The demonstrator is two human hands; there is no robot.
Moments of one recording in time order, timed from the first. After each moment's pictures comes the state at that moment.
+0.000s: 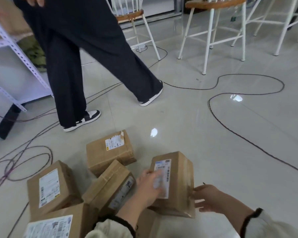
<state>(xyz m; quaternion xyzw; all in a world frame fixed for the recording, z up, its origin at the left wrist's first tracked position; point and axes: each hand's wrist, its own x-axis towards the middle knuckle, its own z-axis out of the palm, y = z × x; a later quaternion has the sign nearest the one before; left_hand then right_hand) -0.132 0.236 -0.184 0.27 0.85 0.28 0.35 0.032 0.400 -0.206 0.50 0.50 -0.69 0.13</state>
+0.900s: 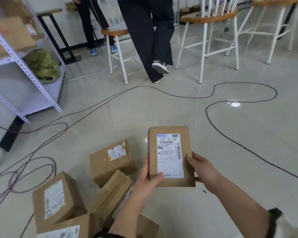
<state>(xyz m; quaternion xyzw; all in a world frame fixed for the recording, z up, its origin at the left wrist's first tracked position) -0.127 0.238 -0.099 0.19 0.72 0.54 0.39 -0.008 0.396 -0.072 0.41 0.57 -0.71 -0.10</state>
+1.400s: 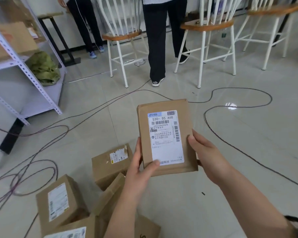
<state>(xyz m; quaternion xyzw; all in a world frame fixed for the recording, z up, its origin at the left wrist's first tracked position) -0.125 0.224 -0.014 0.26 0.65 0.67 0.26 -0.006 0.375 0.033 0.28 0.63 -0.69 -0.21</state>
